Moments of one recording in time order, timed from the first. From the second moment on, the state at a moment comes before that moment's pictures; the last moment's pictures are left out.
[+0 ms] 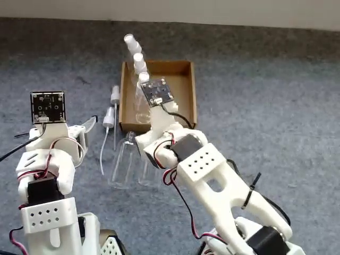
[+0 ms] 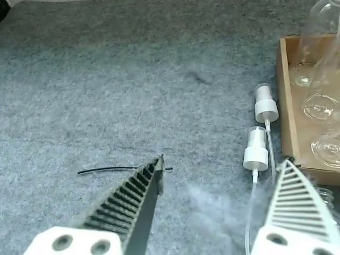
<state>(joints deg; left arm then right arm) -19.5 -68.6 60.6 50.2 -5.1 -42.1 -21.6 34.9 50.6 -12.4</state>
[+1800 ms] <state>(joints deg) -19.5 -68.6 60.6 50.2 -5.1 15.2 -4.7 38.2 53.7 31.8</state>
